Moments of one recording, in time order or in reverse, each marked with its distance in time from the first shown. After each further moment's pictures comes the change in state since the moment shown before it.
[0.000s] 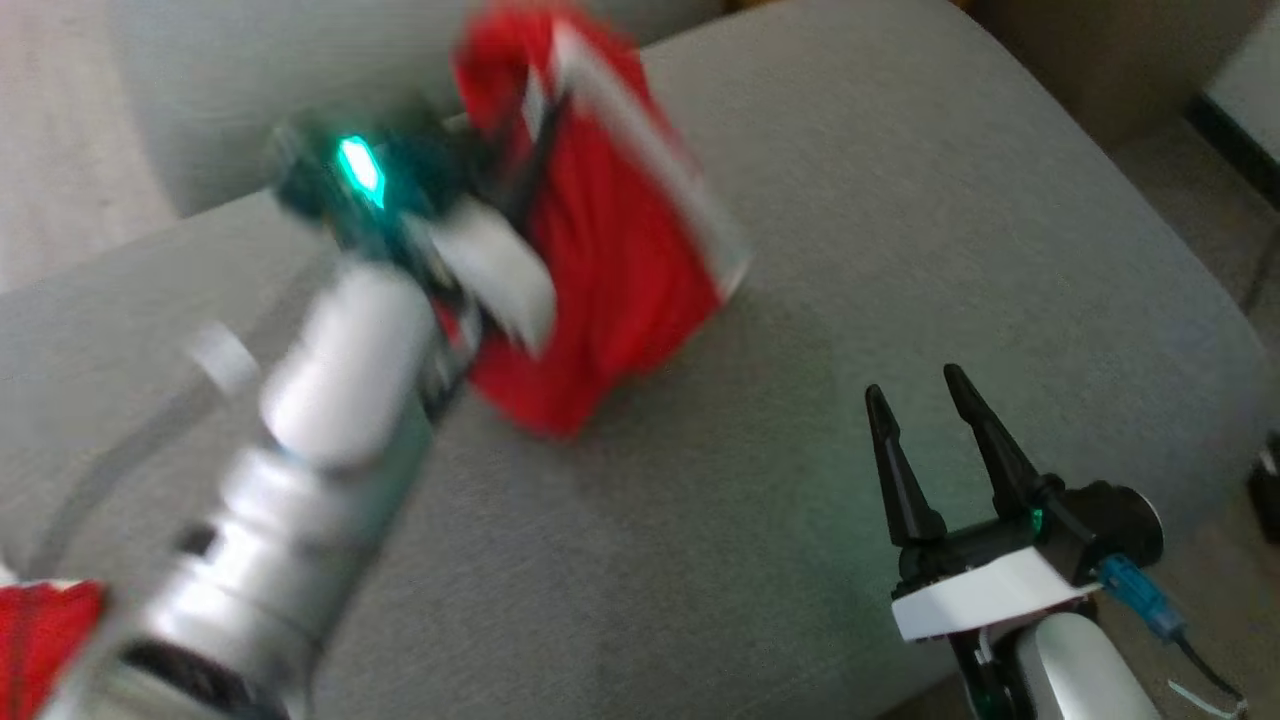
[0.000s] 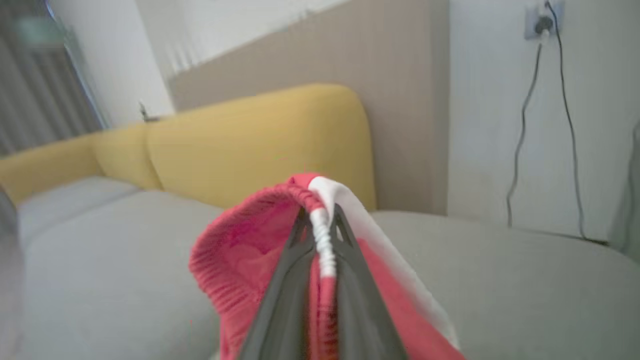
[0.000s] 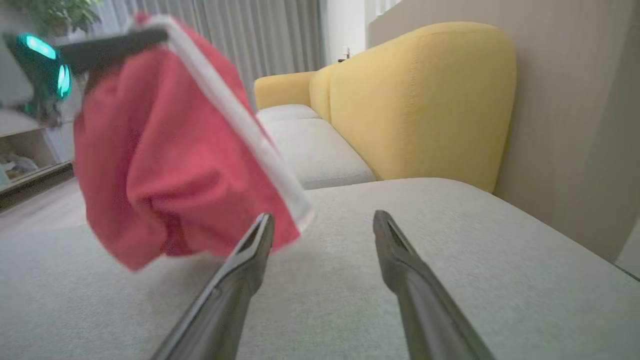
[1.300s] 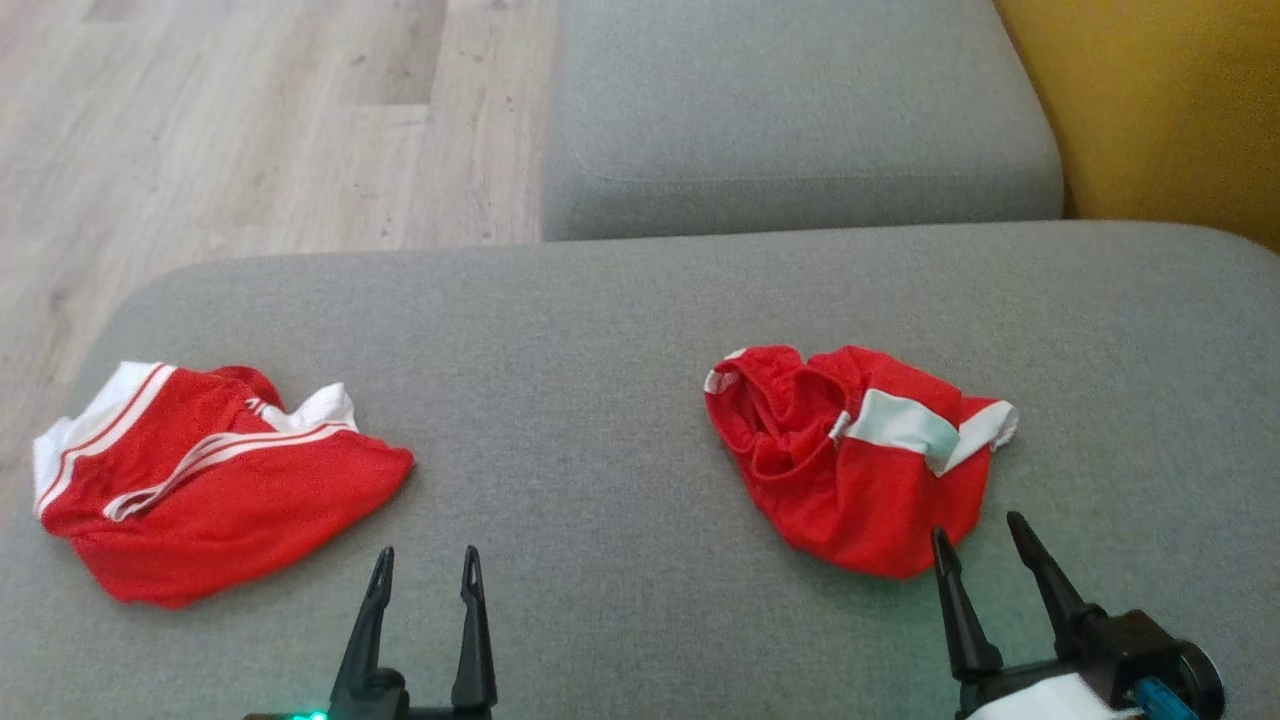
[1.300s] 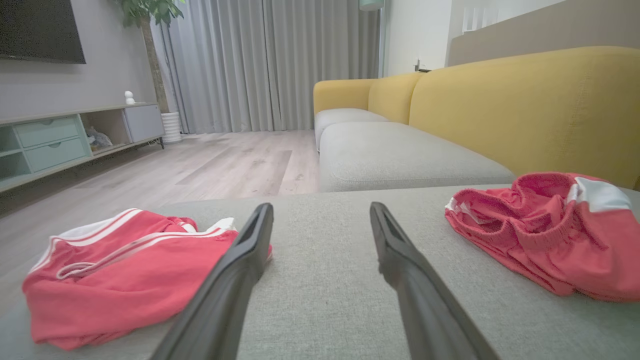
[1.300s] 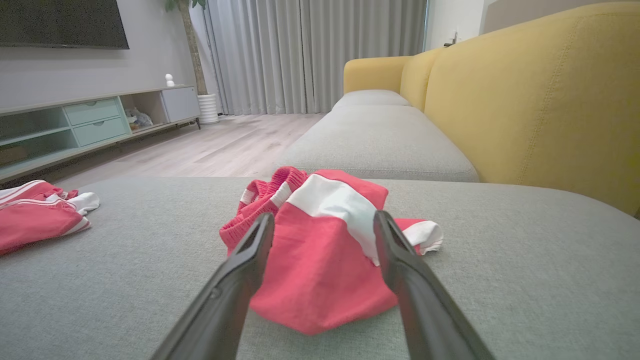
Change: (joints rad) left arm 1.069 -0.081 0.332 -0.567 0.257 0.331 -0.153; right arm 0.202 0.006 -0.122 0.034 -0.064 0.000 0.000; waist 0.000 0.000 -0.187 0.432
